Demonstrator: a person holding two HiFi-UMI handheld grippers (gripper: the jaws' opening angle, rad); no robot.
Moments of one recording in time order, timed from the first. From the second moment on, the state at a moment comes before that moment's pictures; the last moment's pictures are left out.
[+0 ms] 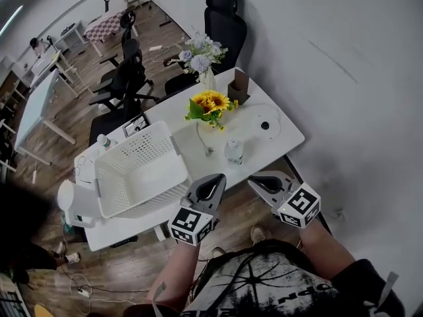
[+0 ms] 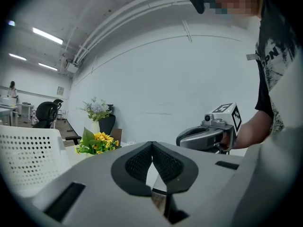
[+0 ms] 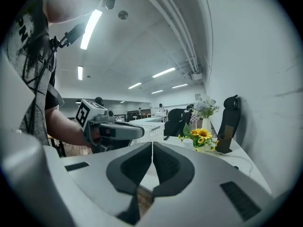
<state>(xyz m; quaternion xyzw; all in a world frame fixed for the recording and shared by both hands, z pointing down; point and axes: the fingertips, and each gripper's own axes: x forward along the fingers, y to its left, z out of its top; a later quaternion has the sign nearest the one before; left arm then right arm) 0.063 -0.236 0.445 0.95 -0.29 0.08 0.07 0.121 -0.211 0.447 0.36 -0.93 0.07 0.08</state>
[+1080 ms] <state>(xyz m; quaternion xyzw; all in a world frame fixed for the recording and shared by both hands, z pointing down) 0.053 -0.225 0.452 0.95 -0.28 0.09 0.07 0.105 -0.201 0.443 0.37 -0.92 0.06 0.10</state>
